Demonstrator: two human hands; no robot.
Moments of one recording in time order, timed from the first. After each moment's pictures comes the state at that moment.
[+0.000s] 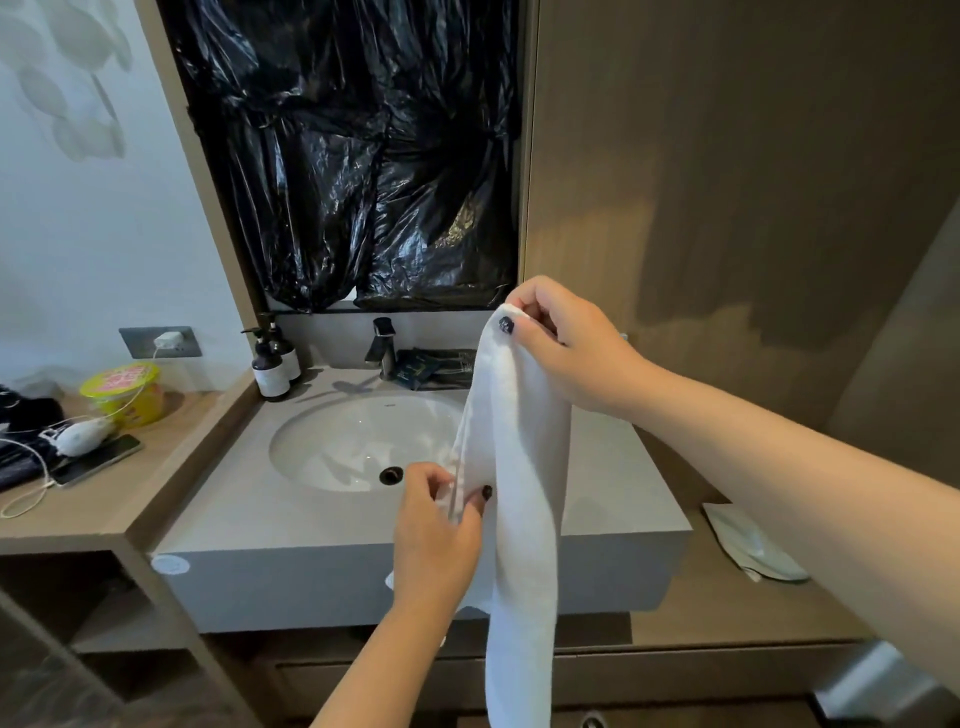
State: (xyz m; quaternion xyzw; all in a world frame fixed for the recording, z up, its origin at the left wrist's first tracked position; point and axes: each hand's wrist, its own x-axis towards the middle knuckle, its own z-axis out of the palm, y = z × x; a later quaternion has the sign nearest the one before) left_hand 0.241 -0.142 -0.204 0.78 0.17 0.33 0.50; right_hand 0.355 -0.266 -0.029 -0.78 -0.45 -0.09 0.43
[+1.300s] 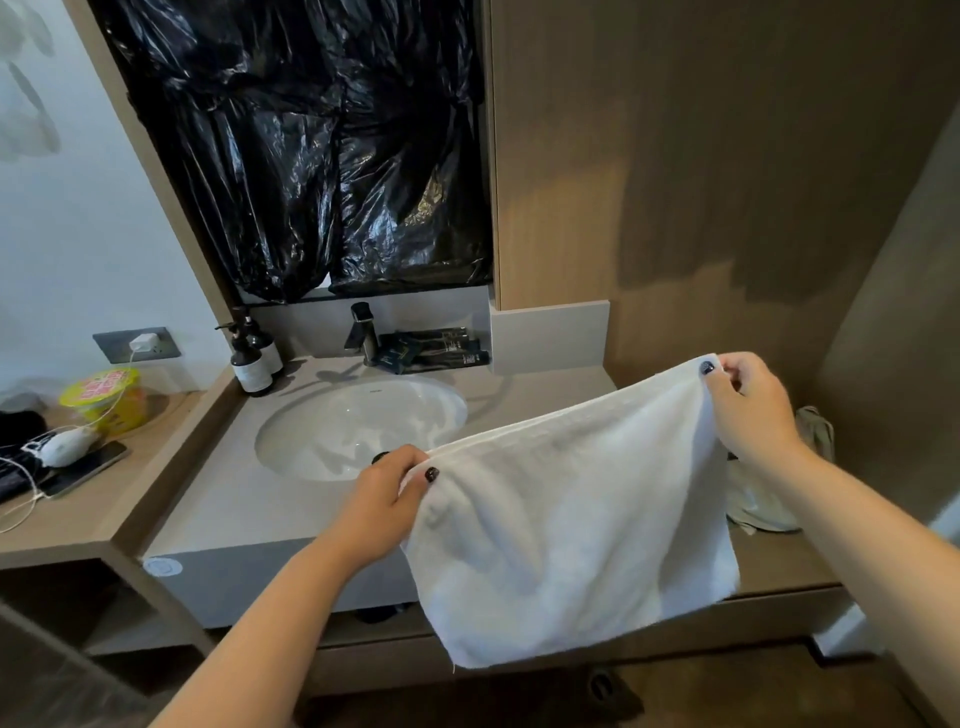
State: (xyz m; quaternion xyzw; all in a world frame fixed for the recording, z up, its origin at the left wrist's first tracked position) left_hand 0.255 -0.076 -0.194 0.92 0.04 0.13 0.37; right_hand 0.426 -0.427 -0.158 -0.84 -0.04 -0.16 0.52
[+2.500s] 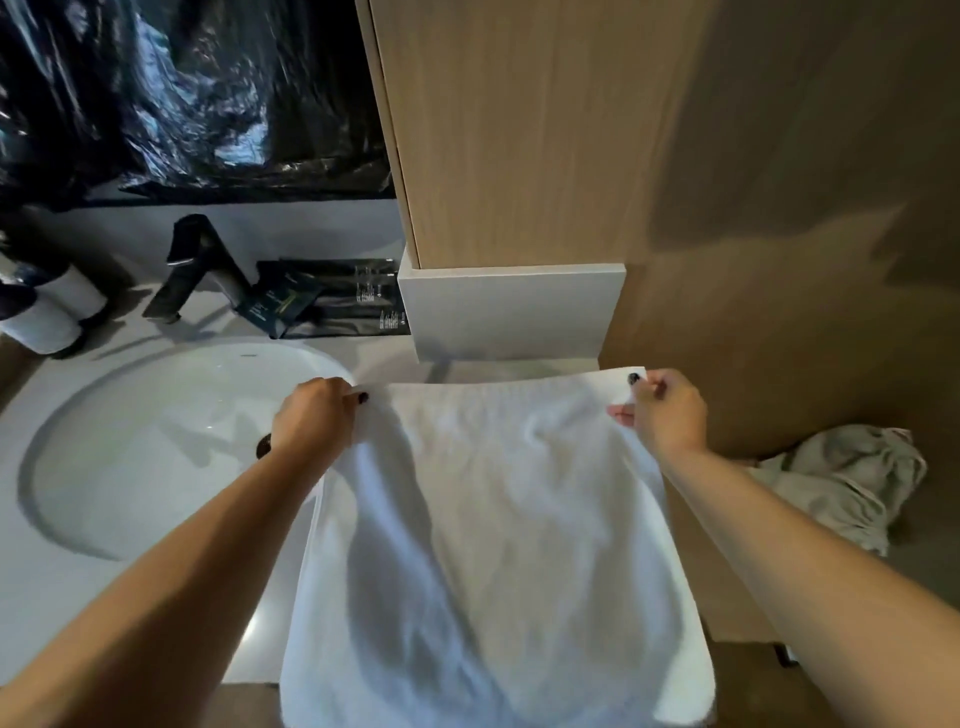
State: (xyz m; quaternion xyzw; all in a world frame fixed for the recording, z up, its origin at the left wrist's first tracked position) left_hand 0.618 -0.018 -0.323 0.94 0.33 -0.01 0.13; right_hand 0.761 -0.366 -0.323 -0.82 0.09 0.06 0.57
